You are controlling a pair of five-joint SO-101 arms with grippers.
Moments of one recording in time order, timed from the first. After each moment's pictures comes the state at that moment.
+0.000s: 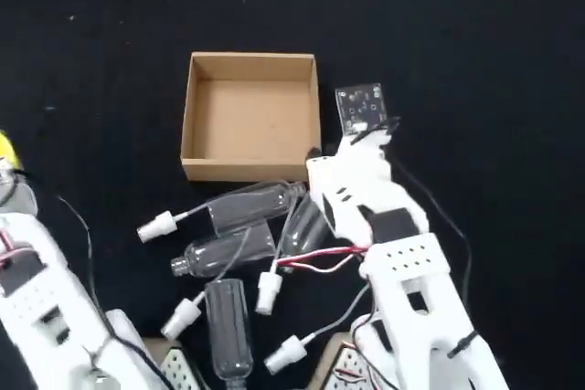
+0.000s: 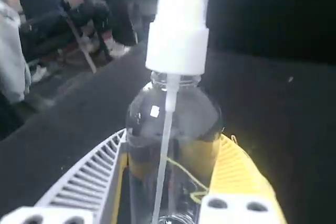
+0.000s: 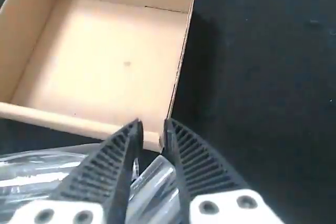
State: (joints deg) left arm -48.4 -51.5 73.2 -5.9 -13.9; right arm -13.2 -46.3 65.6 31.7 -2.0
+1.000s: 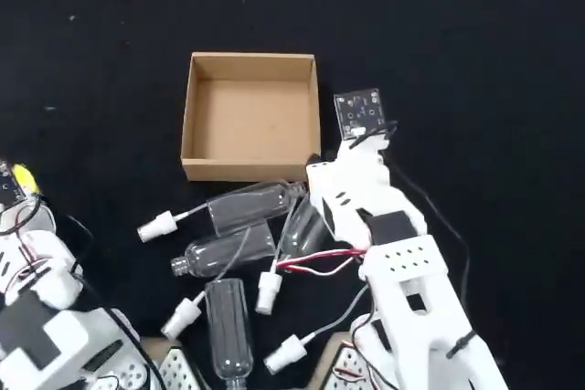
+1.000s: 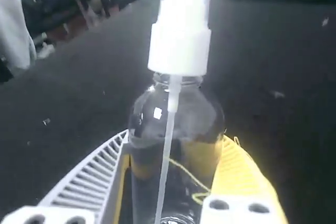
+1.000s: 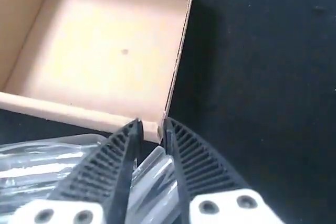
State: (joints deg) left arm -49.7 -9.5 79.7 -50.2 -14.2; right arm -13.2 -46.3 67.7 31.2 -2.0
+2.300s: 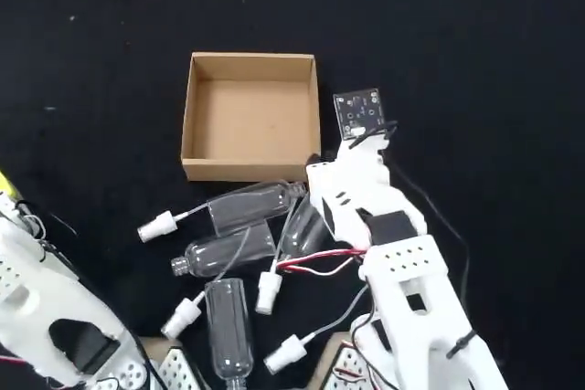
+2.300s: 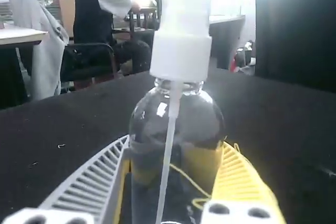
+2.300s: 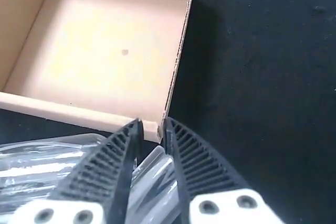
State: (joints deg) left arm -55.2 33.9 62.0 -92.9 -3.5; right arm -13.2 -46.3 67.7 31.2 -2.0
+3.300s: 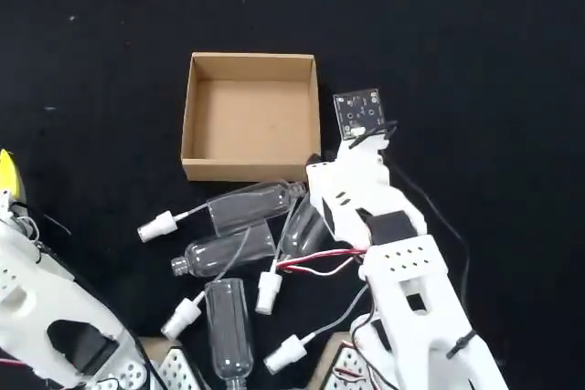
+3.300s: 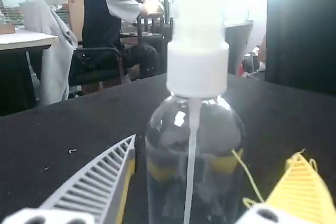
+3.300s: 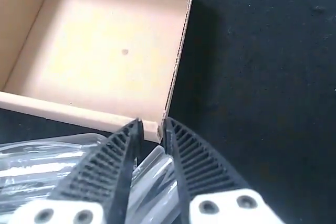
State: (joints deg) left arm -57.0 34.0 60.4 -93.1 -3.6; right arm -13.2 -46.3 67.7 31.2 -2.0
